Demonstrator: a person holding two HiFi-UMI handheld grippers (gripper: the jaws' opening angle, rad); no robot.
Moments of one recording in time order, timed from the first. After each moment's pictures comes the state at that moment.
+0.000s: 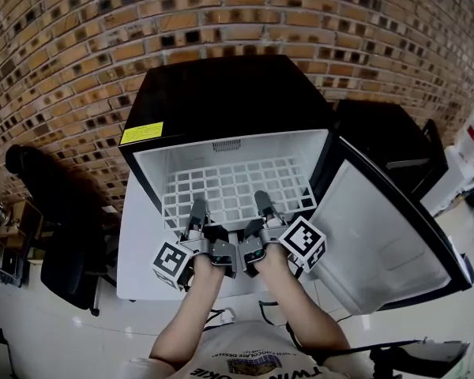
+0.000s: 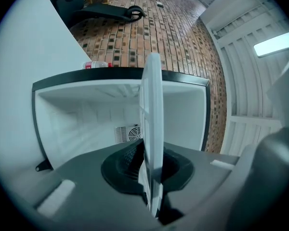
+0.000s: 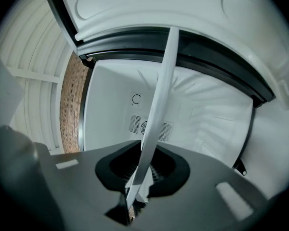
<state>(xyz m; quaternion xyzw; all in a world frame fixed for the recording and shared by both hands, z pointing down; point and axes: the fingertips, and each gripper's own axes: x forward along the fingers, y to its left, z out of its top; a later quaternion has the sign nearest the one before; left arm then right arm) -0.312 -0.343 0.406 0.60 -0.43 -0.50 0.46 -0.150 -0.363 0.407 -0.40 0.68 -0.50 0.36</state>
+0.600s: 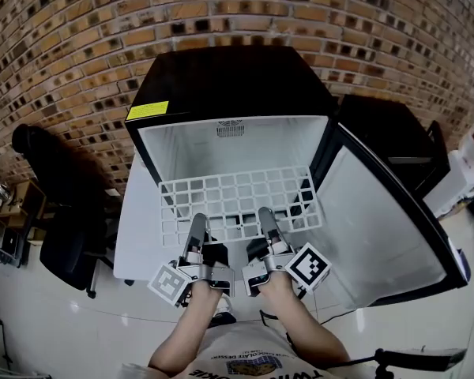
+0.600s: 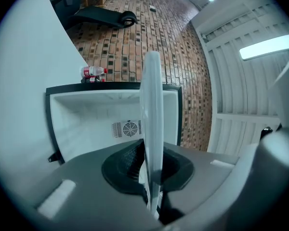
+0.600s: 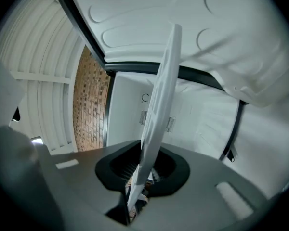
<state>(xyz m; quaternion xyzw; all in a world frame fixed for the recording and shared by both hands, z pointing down) -0.297 -0.256 0.400 0.63 -0.40 -0.51 0.42 -0.139 -0.281 0.408 -0.37 0.71 -0.48 0.36</state>
